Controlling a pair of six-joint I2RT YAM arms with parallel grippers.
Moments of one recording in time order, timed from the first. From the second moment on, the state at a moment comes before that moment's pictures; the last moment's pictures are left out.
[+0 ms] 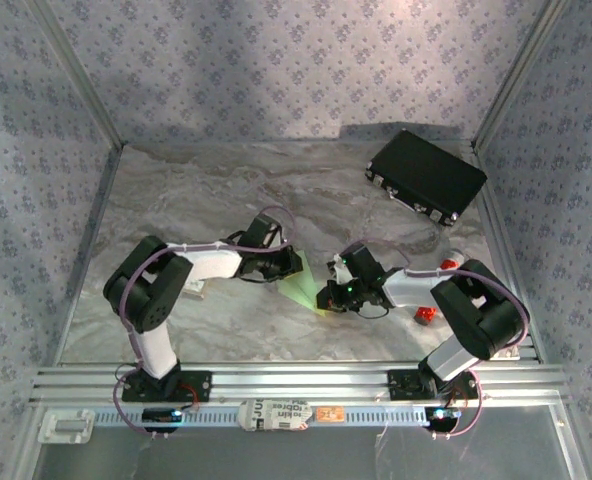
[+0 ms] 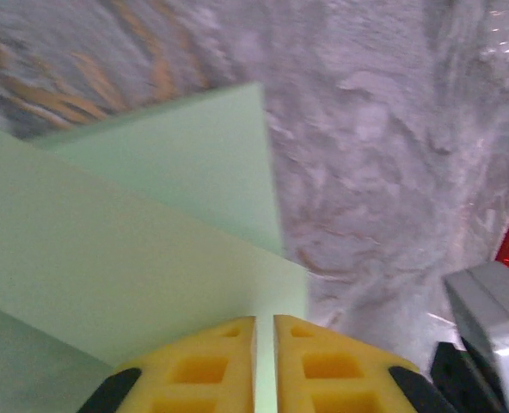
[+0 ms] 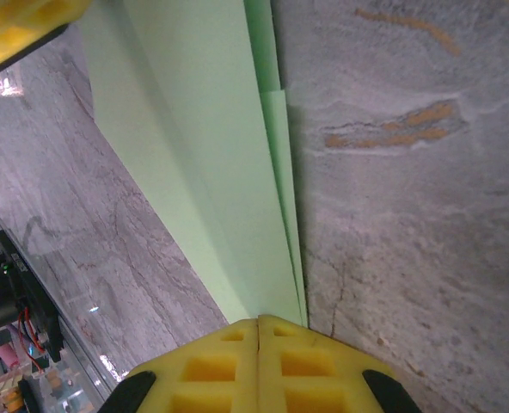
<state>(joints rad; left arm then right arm) -0.69 1.78 0.90 -0.01 0.42 -0.92 0.63 1.56 0.55 0.02 -0.57 0.70</state>
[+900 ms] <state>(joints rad) -0.59 1.82 0.84 0.07 0.48 -0.92 0.63 1.57 0.53 0.05 -0.58 0.70</state>
